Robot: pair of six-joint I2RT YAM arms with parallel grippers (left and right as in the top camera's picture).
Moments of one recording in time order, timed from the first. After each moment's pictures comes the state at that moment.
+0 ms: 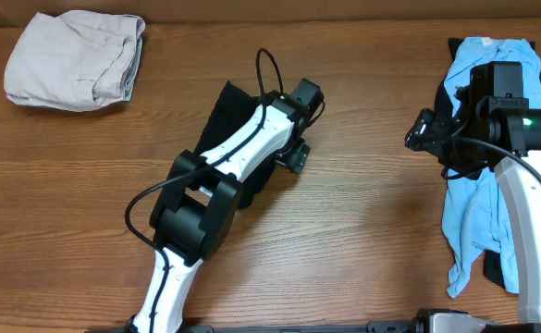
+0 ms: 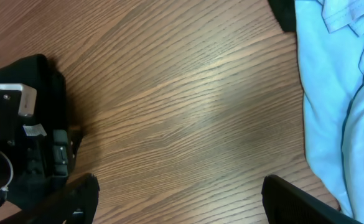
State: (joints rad) left arm -0.59 2.27 1.77 -0.98 -0.21 -0.19; right arm -0.05 1.45 1.44 -1.21 -0.13 0.41
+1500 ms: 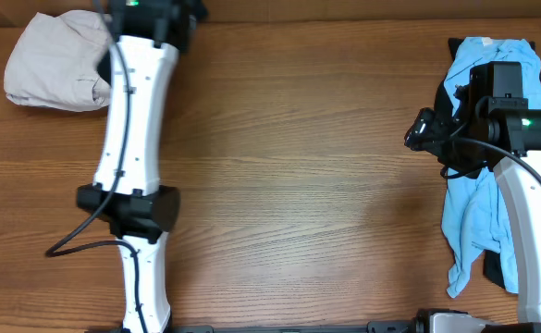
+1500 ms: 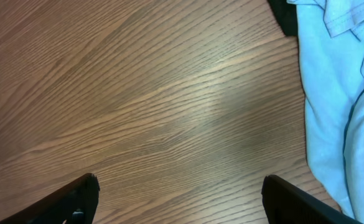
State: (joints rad) left arm -0.19 2.28 2.78 -1.47 -0.55 0.07; right arm -0.05 1.45 1.43 -1.19 -0.13 0.41
